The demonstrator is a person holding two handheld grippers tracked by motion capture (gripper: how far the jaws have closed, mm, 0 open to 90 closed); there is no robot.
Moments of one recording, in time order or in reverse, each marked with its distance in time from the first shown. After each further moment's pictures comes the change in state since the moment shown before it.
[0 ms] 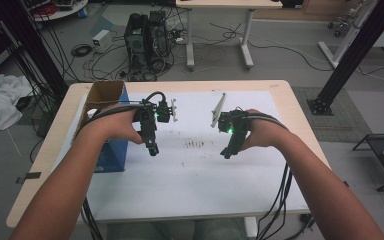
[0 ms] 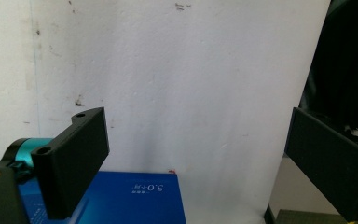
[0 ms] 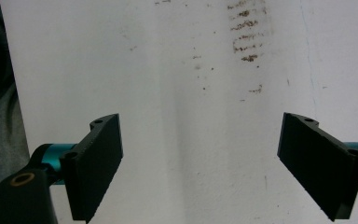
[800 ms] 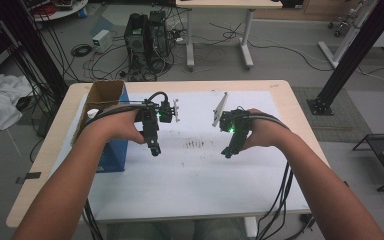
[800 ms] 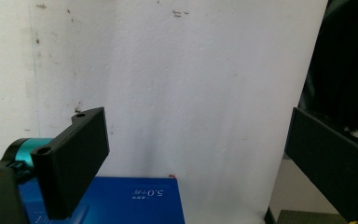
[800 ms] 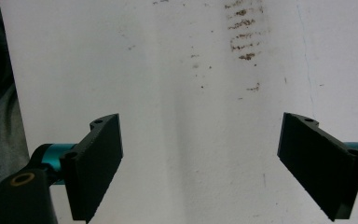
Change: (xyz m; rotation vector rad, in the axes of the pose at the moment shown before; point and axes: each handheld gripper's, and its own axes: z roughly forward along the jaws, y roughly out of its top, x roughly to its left) left arm 0.000 0.006 -0.001 0.000 -0.001 0.010; right arm -0.001 -0.003 -0.002 -0.004 0.000 0.003
